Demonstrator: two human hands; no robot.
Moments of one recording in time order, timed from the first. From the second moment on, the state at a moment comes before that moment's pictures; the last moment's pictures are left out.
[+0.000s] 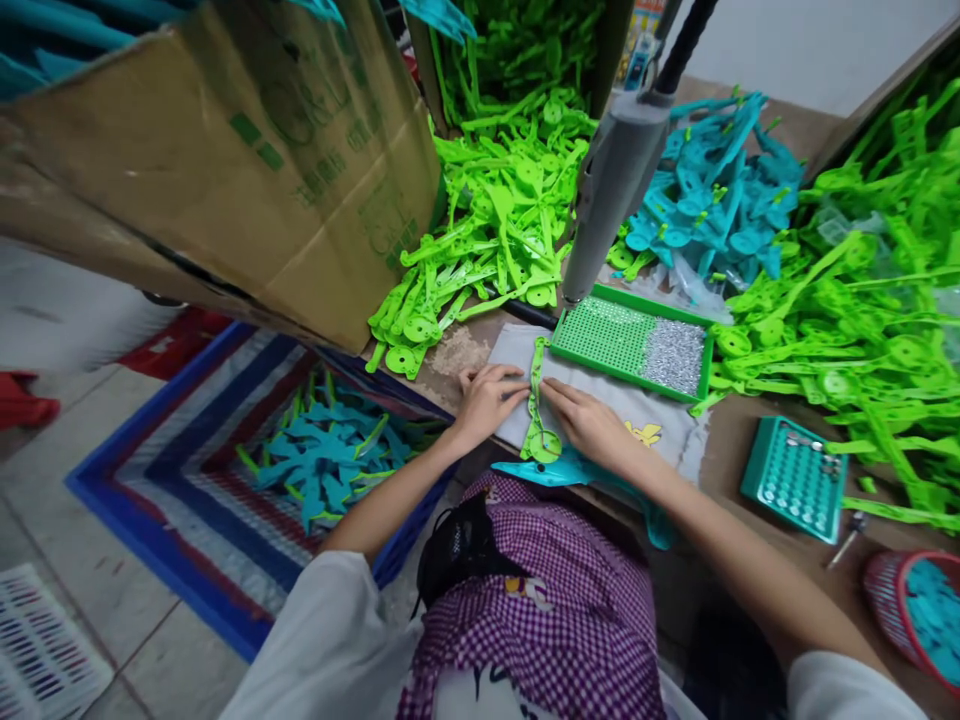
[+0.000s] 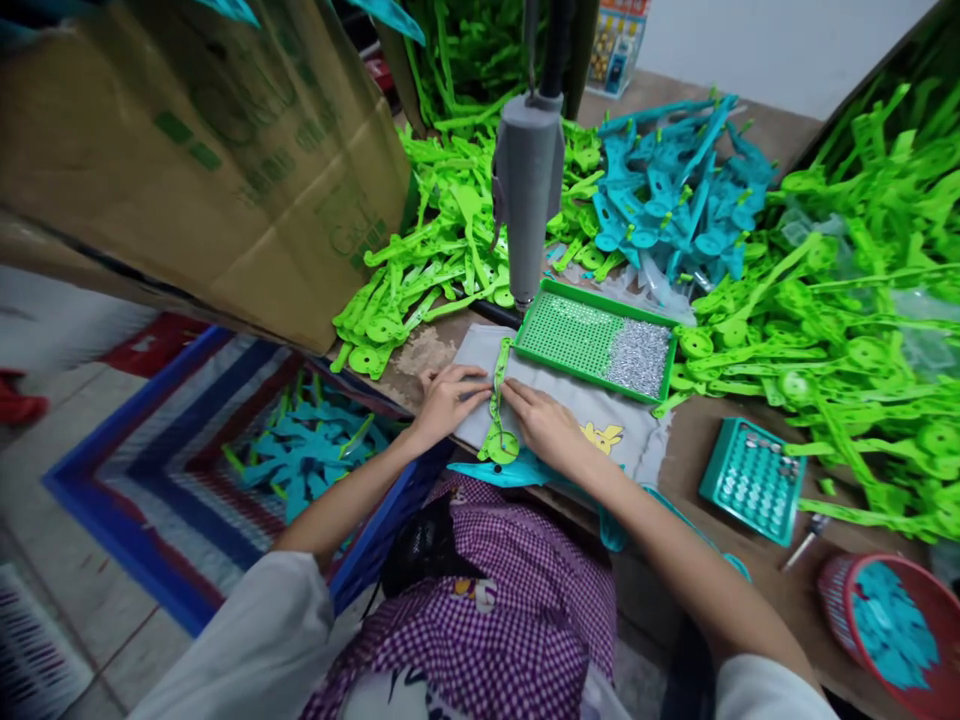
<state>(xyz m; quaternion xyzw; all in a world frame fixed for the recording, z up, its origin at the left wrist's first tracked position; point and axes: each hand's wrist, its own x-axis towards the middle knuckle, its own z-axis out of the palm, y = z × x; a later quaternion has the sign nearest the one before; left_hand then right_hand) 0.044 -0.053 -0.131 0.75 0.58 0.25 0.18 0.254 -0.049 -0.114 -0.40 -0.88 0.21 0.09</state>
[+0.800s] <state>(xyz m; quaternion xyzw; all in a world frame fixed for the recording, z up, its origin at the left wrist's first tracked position) 0.037 -0.067 -0.136 0.85 0.46 0.22 0.12 0.240 -0.014 -0.125 -0.33 -0.92 0.17 0.09</state>
